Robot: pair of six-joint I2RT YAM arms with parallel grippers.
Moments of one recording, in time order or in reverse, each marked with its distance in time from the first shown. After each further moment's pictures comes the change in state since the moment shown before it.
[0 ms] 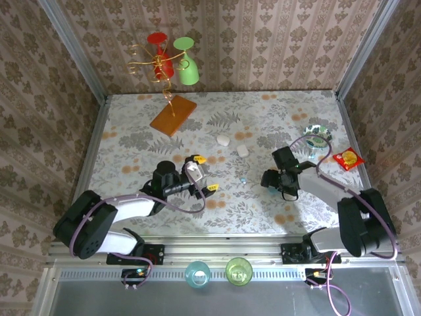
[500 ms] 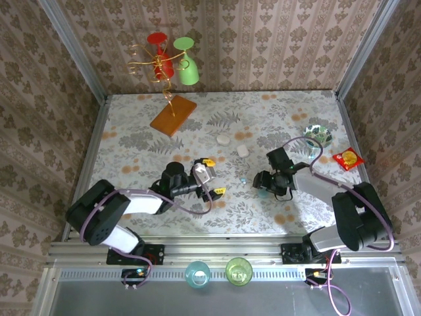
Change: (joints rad) left arm -0.086 0.144 0.036 0.105 0.001 -0.057; right arm 0.060 0.021 -0.033 0.114 -0.176 0.076
